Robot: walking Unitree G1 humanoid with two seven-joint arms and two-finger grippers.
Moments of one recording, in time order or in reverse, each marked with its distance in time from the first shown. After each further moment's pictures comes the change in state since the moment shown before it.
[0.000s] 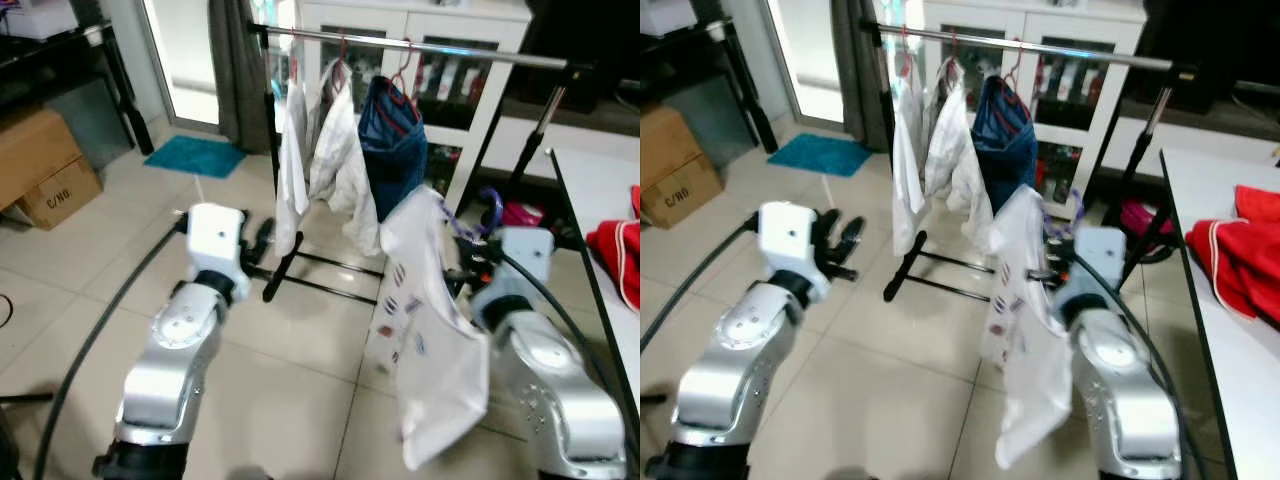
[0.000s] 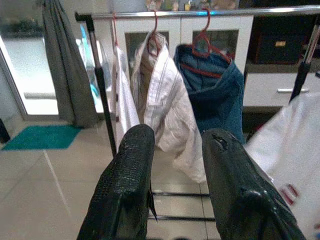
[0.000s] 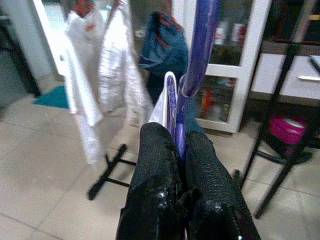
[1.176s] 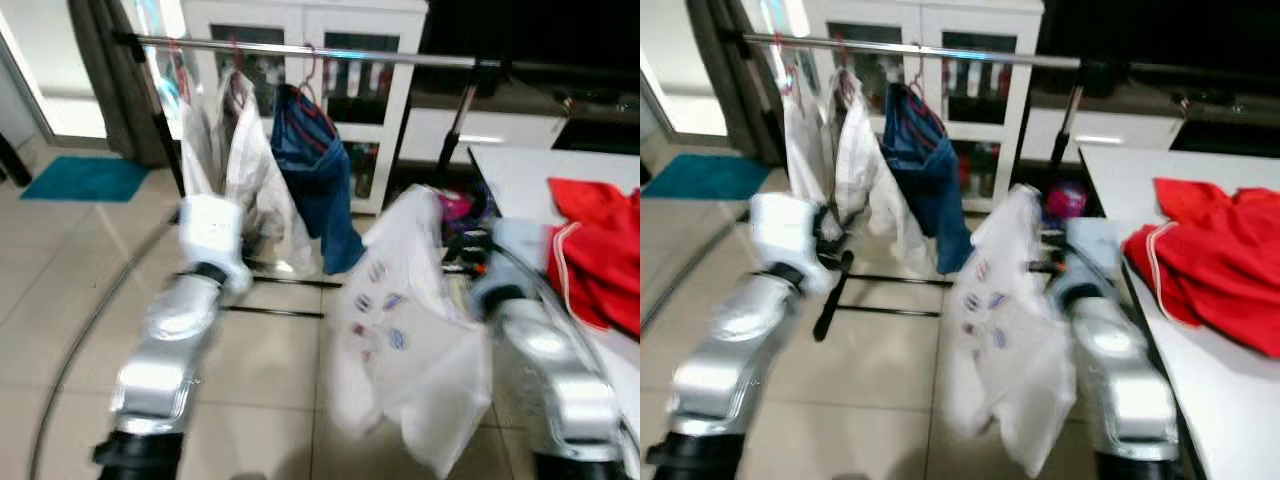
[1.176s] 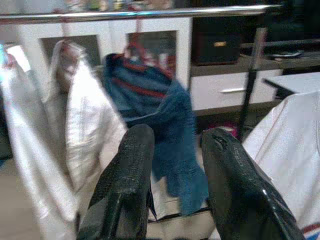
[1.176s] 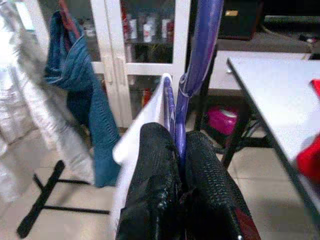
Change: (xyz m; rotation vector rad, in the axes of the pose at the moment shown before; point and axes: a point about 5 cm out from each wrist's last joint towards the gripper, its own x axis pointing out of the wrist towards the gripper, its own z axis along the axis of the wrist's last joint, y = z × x) left arm 0.006 -0.003 0.004 0.021 -0.008 -0.036; right arm 0.009 -0.003 0.006 -0.003 -0.003 -0.009
